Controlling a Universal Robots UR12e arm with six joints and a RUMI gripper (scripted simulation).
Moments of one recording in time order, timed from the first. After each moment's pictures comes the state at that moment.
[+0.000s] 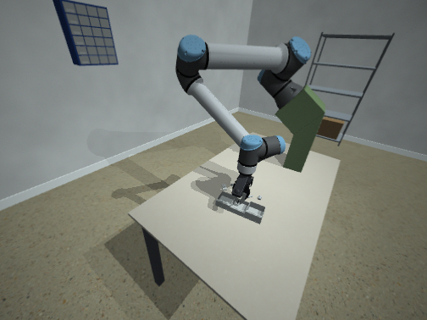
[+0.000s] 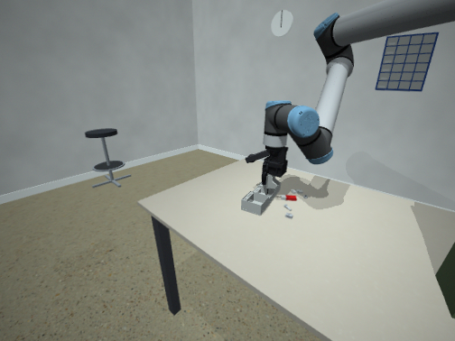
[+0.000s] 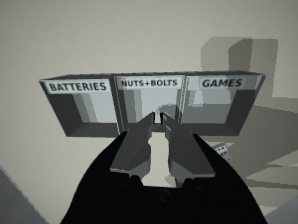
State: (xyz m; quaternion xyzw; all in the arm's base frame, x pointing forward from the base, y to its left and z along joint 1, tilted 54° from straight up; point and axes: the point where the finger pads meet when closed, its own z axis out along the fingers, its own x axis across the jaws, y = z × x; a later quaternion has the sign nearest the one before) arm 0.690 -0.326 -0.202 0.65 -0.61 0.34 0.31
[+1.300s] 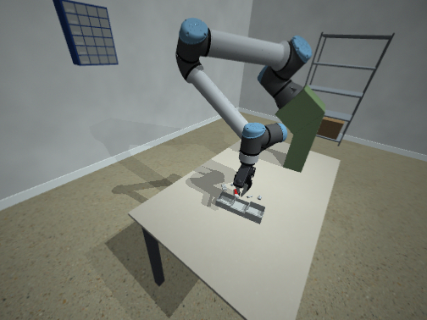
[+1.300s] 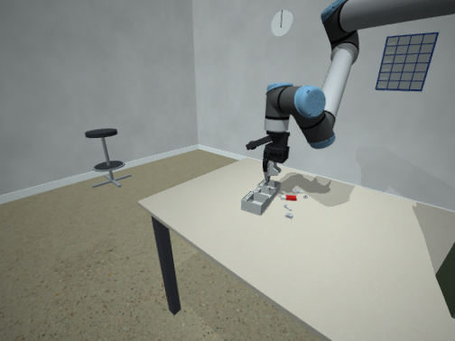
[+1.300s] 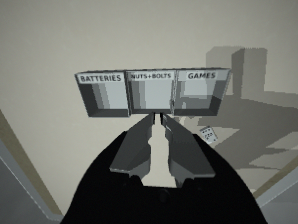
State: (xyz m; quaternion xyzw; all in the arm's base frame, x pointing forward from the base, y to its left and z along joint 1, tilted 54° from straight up) arm 0.686 -0.279 -0.168 0.65 -0.61 0.34 0.31
